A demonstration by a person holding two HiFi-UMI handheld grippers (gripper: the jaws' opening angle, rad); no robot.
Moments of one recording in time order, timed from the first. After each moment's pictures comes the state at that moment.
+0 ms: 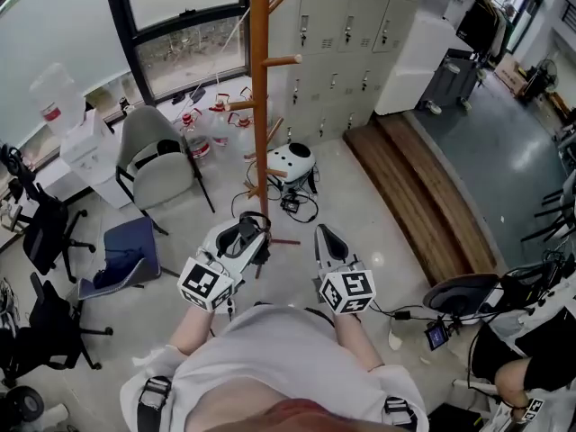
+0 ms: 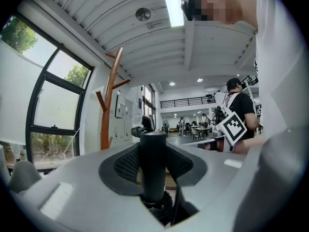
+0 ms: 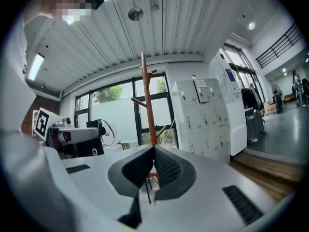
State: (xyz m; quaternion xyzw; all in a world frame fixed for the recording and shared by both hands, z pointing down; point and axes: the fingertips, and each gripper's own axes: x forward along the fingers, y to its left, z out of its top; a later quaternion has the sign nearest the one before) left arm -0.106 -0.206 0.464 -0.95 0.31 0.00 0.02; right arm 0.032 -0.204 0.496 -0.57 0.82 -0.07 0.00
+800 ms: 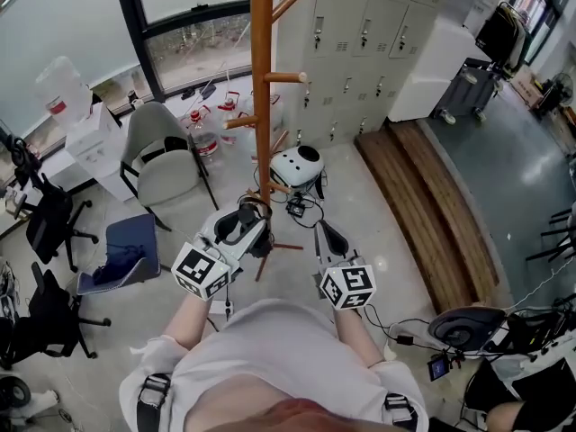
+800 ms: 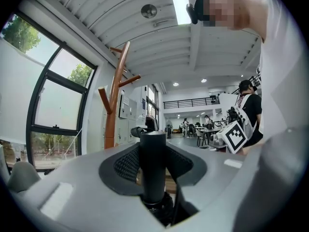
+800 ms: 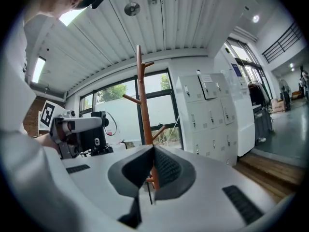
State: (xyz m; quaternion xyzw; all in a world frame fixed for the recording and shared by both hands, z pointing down) left arm -0.091 -0.273 0.441 -0.95 0.32 0.01 0.01; right arm 0.044 -0.270 0.497 -0.54 0.84 -0.08 0.00
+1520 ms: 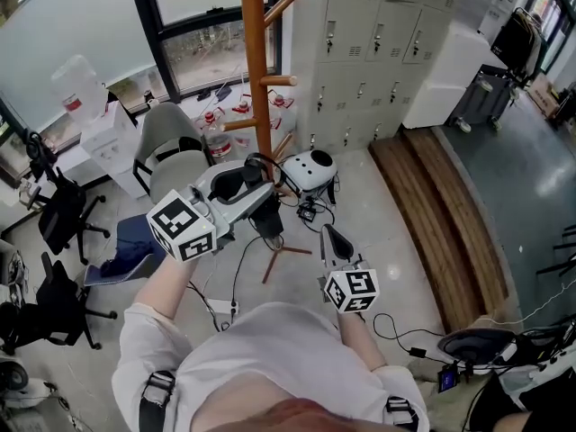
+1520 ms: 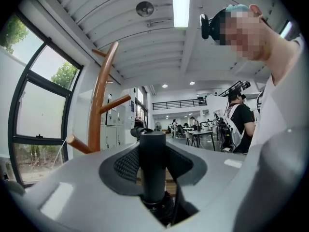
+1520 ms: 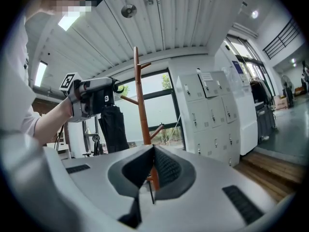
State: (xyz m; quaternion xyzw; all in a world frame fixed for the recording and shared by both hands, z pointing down) left arm -0.060 -0.299 0.334 -0.97 0.25 0.00 0.03; right arm 0.063 -0.271 0.506 -0.52 0.85 -0.09 0.00
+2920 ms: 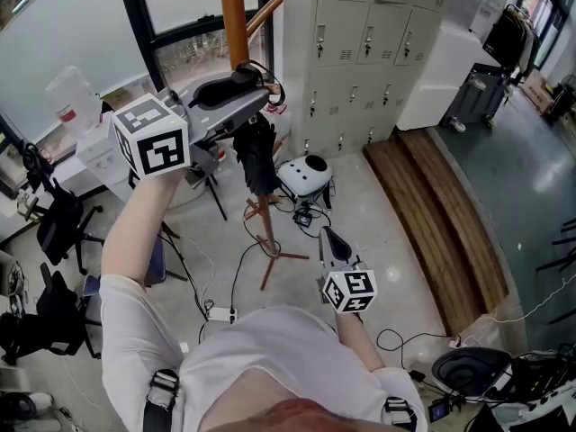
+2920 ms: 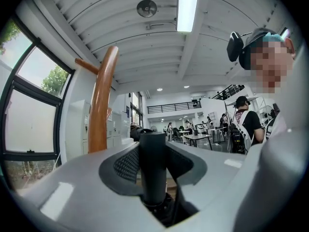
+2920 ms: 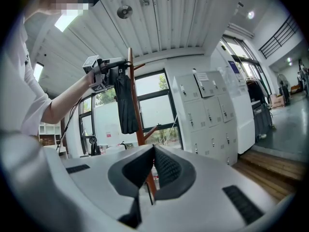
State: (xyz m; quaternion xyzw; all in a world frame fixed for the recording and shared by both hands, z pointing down) left arm -0.043 -0.379 0.192 -0.98 0.22 0.01 0.04; right arm 0.081 -0.286 0.509 -0.53 0.84 -0.10 0.01
